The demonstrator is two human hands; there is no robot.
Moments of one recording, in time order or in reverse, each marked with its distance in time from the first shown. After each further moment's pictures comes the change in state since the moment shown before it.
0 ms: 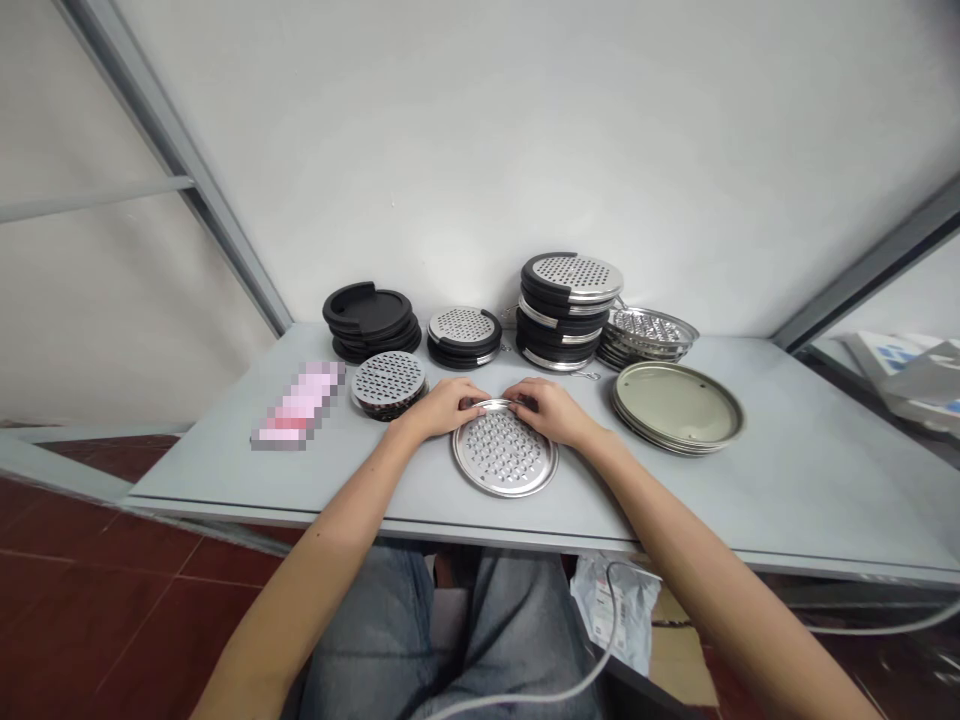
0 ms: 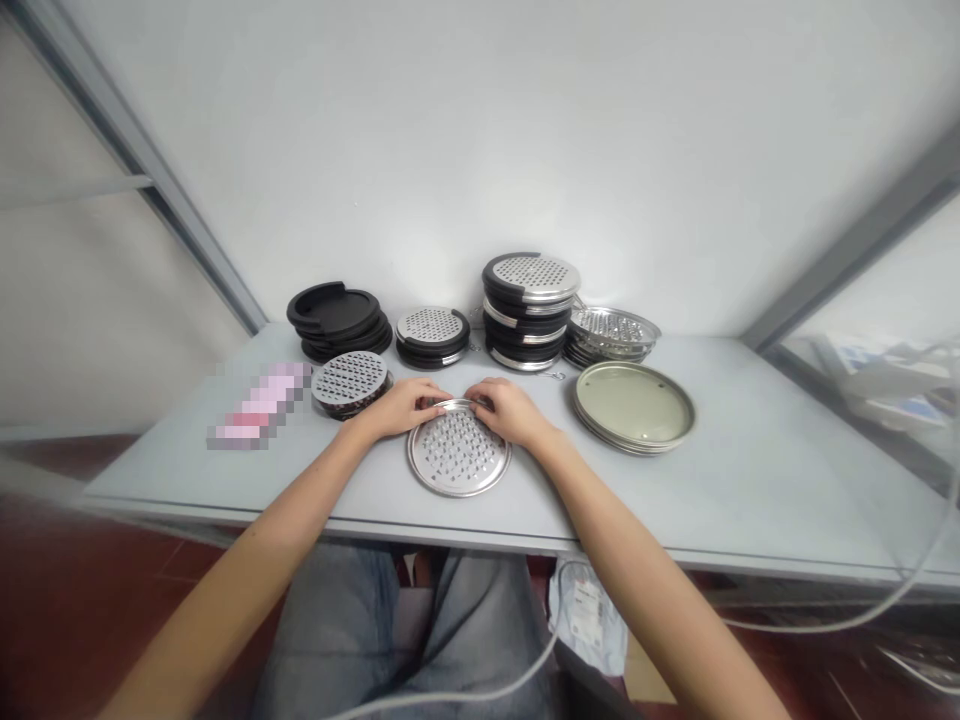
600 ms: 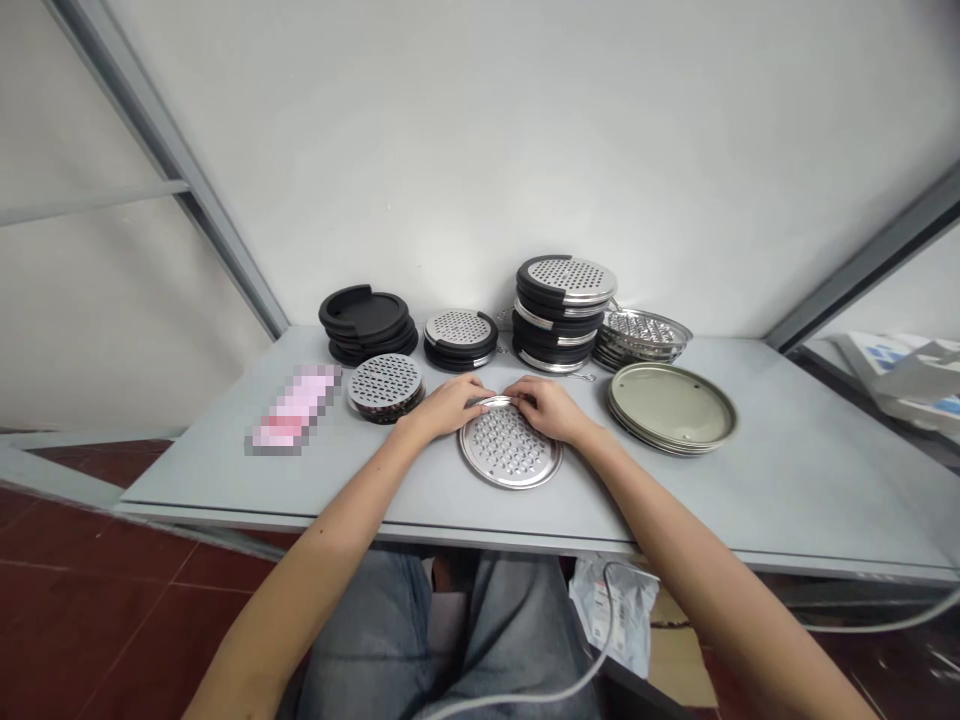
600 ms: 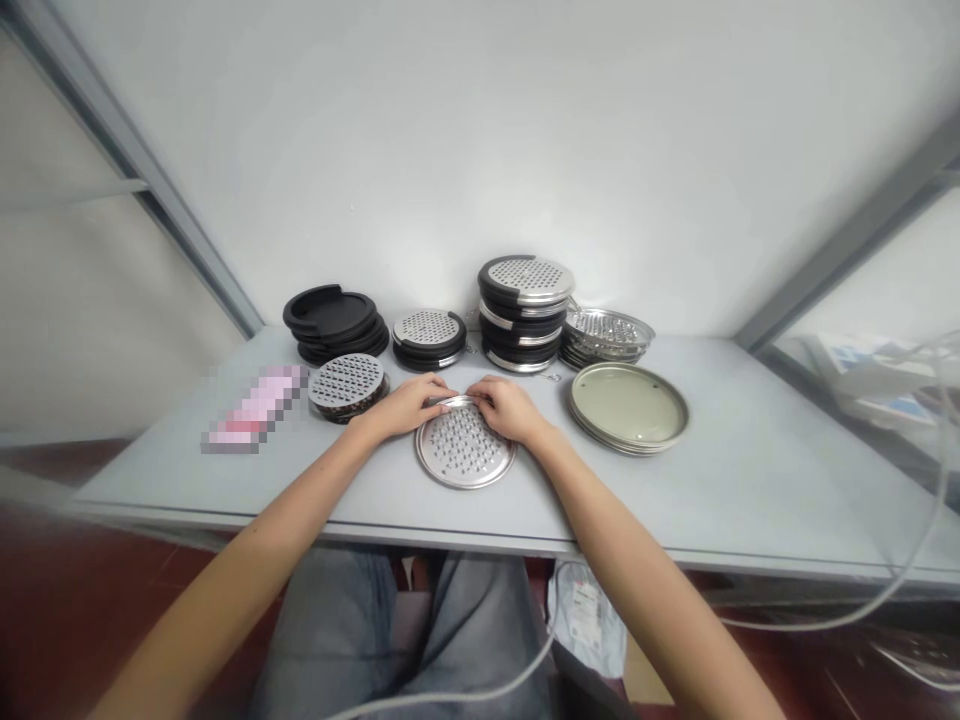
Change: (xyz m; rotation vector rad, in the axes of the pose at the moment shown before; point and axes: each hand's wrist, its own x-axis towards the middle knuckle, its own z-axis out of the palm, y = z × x) left_hand 0.012 0.005 0.004 0.125 -0.043 0.014; right_hand 0.002 0.011 0.001 0.017 0.043 0.030
